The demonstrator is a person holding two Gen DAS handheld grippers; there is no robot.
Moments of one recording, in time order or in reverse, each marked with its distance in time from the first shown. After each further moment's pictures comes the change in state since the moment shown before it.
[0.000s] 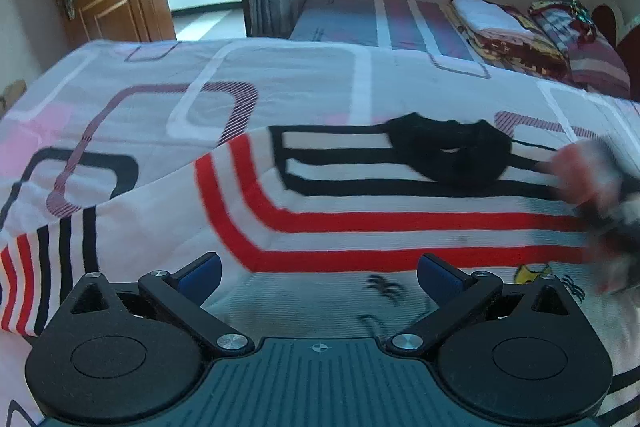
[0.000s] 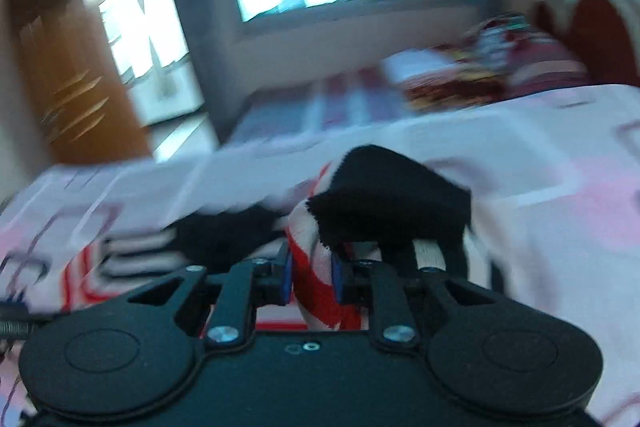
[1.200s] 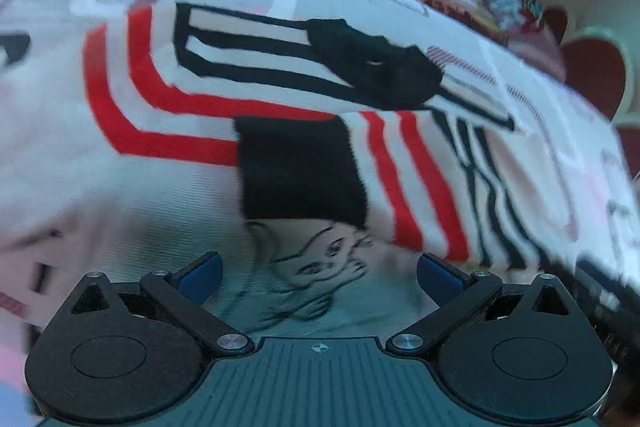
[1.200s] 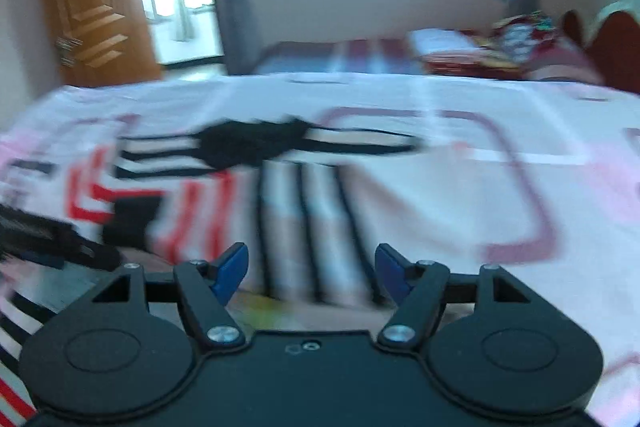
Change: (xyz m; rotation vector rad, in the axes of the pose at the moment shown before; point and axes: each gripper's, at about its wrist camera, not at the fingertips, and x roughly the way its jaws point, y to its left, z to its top) left arm 0.059 -0.022 -0.036 -0.149 0.191 -0.331; right arm -0.037 -0.002 -0.050 -0.137 0.077 -0.076
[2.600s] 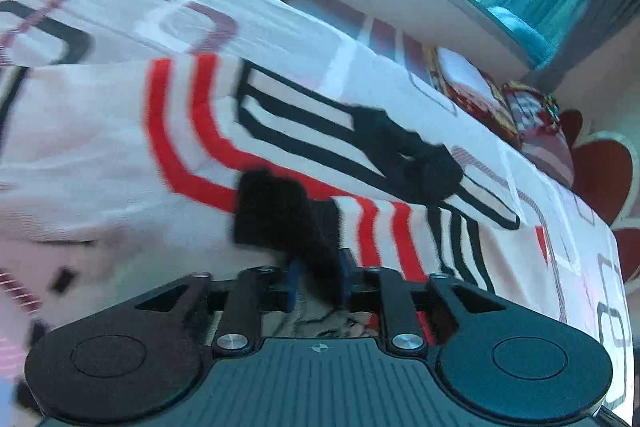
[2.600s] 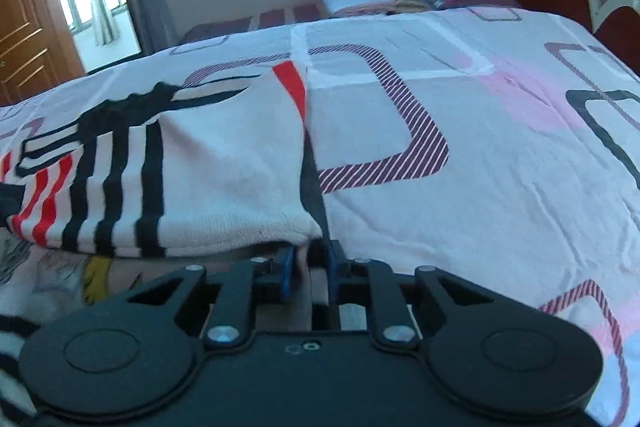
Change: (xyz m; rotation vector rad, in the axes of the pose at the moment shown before) left arm -0.024 0.025 0.006 -0.172 -0.256 0.020; right arm 0.010 -0.082 -0.041 0.171 0.078 -0.100
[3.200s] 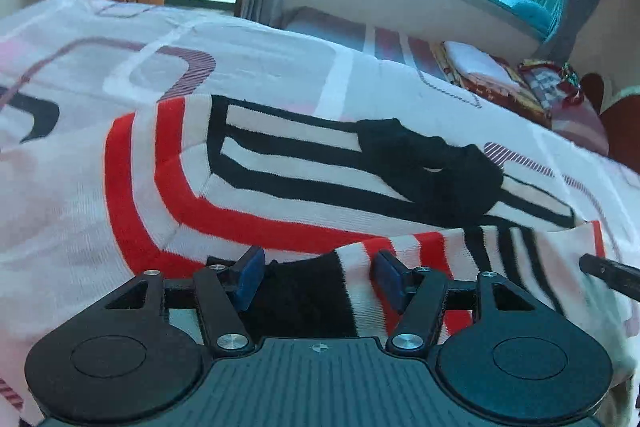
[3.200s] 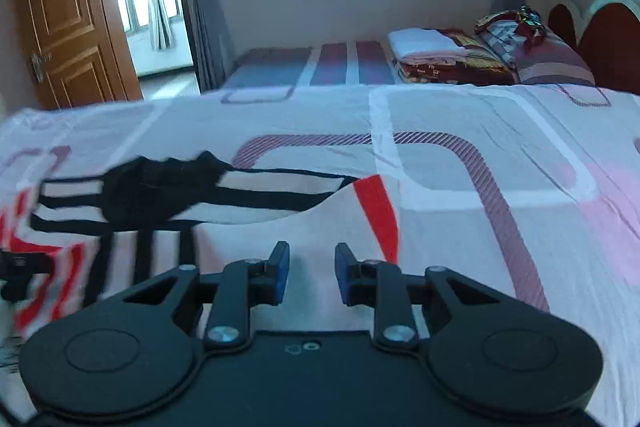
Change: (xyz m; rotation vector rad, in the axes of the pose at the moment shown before) left arm 0.053 -0.028 0.010 0.206 -0.064 0.121; right arm 0.080 0.040 0.092 -0.155 -0.075 0.096
